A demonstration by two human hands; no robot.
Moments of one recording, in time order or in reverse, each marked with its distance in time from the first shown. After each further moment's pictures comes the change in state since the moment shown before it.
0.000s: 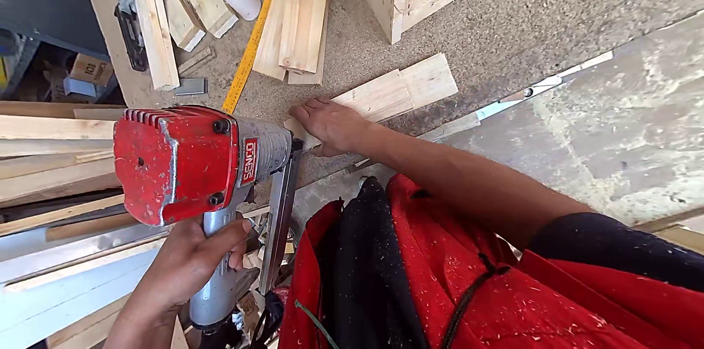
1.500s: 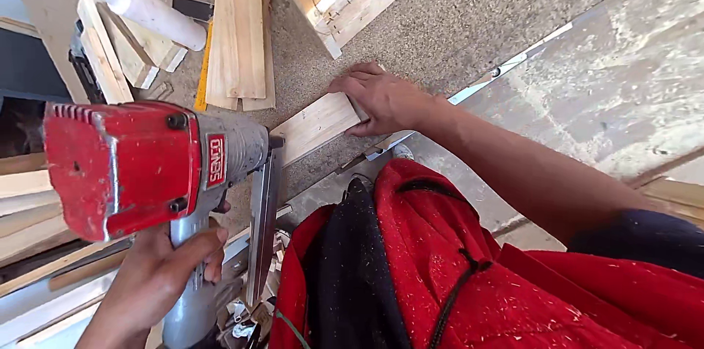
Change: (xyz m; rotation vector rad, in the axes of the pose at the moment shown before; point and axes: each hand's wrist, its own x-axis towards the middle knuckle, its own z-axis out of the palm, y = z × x) left_hand 0.034 0.070 0.032 0.138 -0.080 0.046; right_hand -0.139 0.121 -0.057 0.047 0.253 -0.002
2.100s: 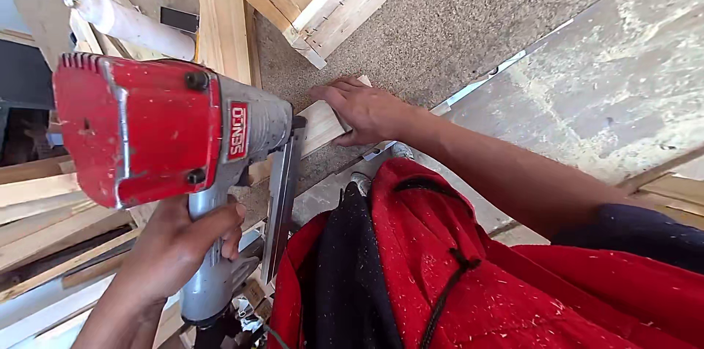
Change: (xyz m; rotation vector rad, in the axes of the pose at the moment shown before) left_hand 0.034 0.061 0.045 0.052 -0.045 0.011; right_hand 0.002 -0.001 -0.004 0.114 -0.047 0.074
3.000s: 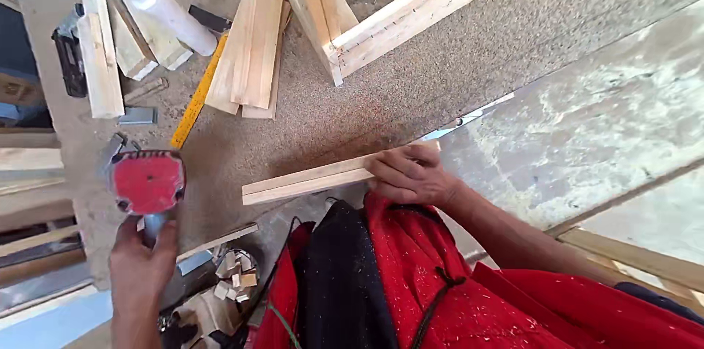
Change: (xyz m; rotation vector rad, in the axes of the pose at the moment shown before) left_hand -0.018 -0.212 -0.045 0.299 0.752 -0.045; right_hand -0.108 -0.056 0.000 -0.663 0.425 -0.451
